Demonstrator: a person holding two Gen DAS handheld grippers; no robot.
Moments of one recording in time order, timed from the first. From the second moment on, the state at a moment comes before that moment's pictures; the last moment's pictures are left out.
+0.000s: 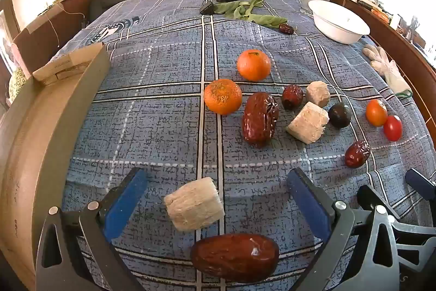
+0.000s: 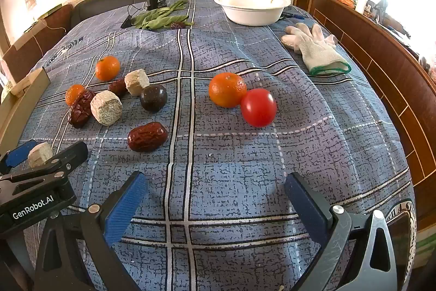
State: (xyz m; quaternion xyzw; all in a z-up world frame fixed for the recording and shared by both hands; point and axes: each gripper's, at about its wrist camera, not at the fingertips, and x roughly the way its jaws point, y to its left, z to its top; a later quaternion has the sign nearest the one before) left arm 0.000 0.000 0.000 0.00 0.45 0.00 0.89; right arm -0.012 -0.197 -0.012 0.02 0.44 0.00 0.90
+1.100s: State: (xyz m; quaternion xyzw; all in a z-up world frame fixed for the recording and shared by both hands) left arm 0.004 0.002 -0.001 0.02 0.48 -0.04 0.88; right arm -0.009 -0.196 -0.011 0.01 0.45 0.01 0.89
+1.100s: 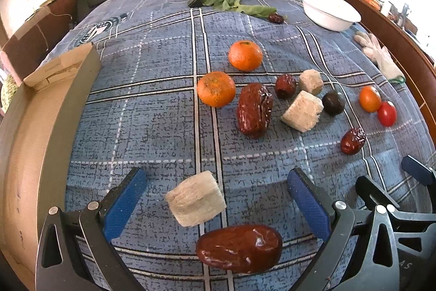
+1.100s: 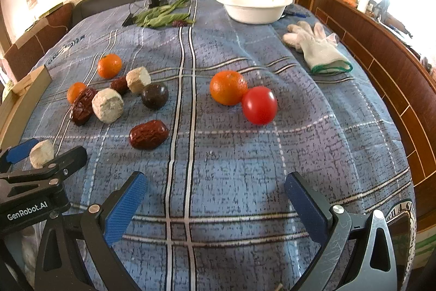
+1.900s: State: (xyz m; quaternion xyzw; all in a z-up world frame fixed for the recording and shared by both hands) left arm -0.100 0.066 0.108 -0.02 0.28 -0.02 0.96; right arm -0.065 -0.183 0.037 0.02 0.36 -0.02 0.93
